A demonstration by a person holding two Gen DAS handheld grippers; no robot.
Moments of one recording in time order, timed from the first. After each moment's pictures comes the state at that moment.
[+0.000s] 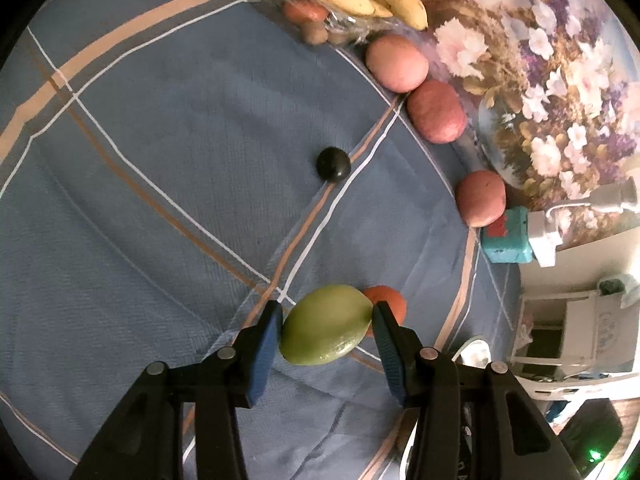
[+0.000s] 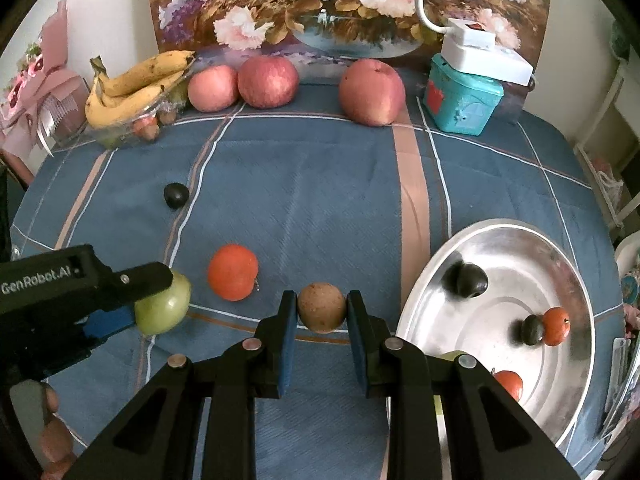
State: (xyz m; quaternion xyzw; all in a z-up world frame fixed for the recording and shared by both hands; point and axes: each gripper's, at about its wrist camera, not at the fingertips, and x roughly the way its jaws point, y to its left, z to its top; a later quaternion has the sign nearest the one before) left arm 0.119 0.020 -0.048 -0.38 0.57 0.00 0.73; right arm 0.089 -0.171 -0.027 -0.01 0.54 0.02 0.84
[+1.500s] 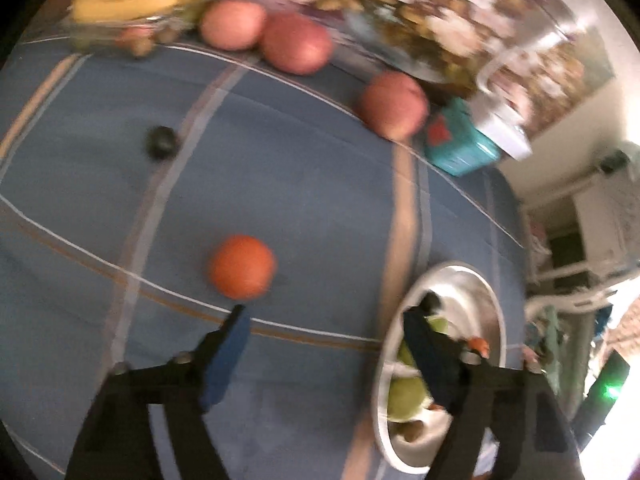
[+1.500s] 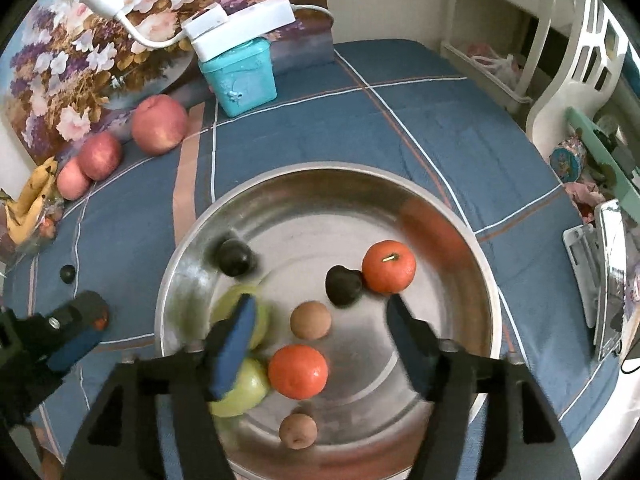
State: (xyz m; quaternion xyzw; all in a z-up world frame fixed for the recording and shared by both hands) left arm 0.140 -0.091 -0.029 -0.23 0.59 -0.08 0.77; right arm 0.061 -0.329 -0.019 0.12 0.54 -0.14 0.82
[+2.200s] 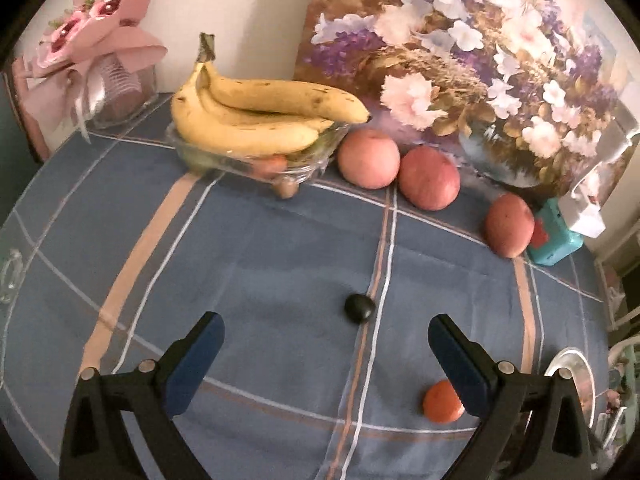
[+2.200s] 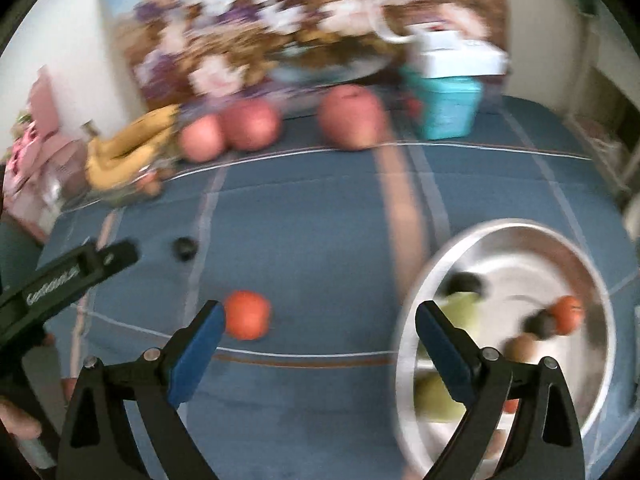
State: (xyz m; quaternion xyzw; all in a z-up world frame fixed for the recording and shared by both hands) left arm 0.178 0.021 -0.006 -0.12 0.49 0.02 0.86; right arm 0.104 -0.171 -0.019 0.08 0.51 0.02 0.85
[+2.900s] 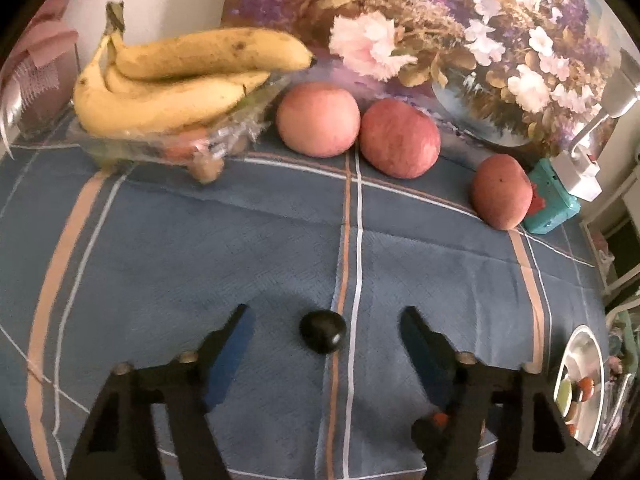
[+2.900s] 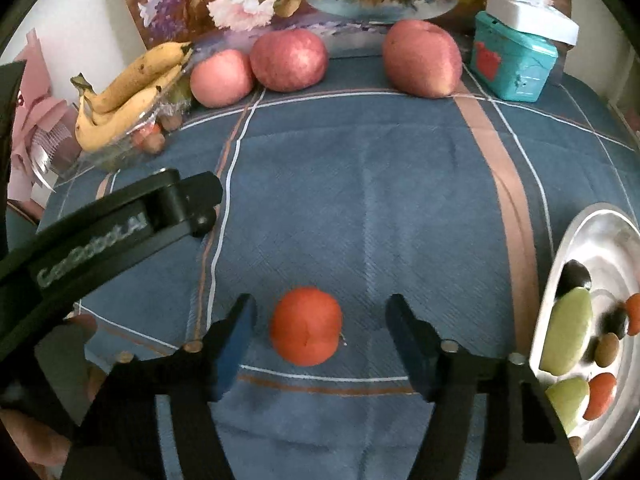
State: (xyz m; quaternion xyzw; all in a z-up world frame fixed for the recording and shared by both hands) left arm 0.224 0.001 -0.061 -0.11 0.52 -0.06 0.85; right arm 0.141 -0.131 -0.078 0.07 0.57 0.03 0.82
